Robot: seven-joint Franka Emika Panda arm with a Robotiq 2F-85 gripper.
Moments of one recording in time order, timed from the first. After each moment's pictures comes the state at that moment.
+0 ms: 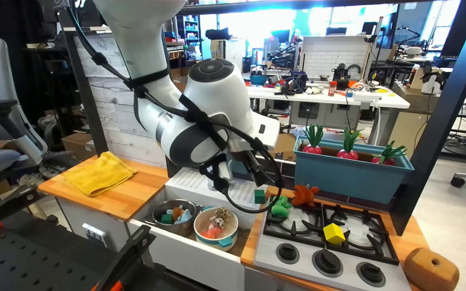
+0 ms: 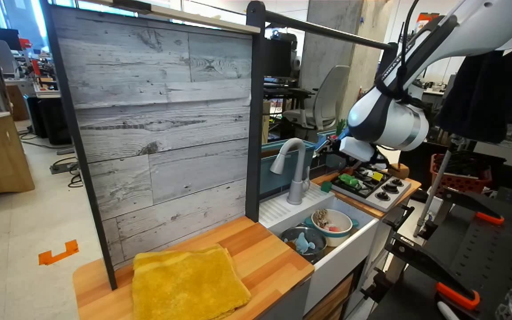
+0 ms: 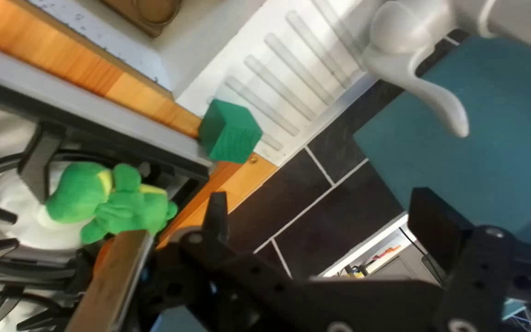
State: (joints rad) arm -0.46 1.02 0.23 -1.84 0.11 3.40 0.23
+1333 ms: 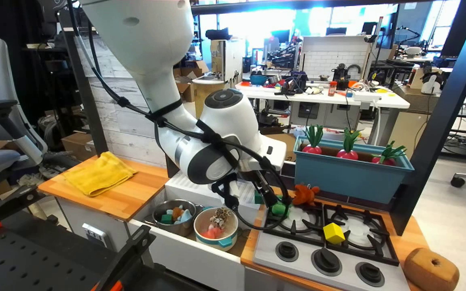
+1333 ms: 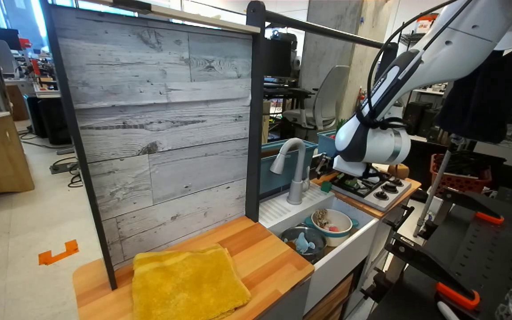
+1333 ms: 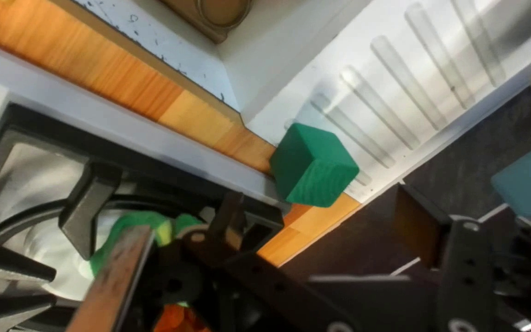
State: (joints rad) arm -0.27 1.19 0.02 -1.60 0.24 3.28 0.27
